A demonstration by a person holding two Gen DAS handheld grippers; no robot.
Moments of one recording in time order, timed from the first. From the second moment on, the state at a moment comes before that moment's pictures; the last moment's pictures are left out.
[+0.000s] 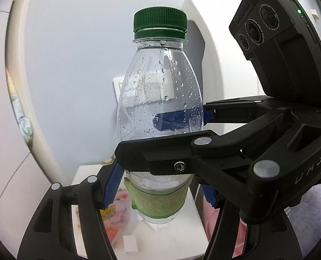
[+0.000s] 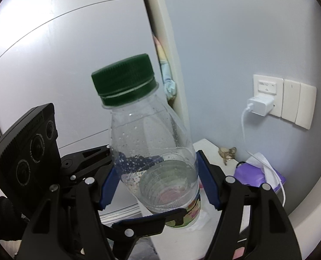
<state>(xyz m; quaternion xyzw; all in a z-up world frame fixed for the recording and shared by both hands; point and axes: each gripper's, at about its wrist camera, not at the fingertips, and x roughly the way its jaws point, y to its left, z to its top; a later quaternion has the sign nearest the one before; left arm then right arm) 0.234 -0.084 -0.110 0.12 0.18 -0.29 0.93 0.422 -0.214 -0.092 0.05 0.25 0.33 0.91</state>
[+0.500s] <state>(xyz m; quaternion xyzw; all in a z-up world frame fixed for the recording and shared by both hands) 0.159 -0.018 -0.087 0.11 0.17 -0.24 0.95 0.379 -0.148 -0.069 0.03 0.24 0.38 0.89</state>
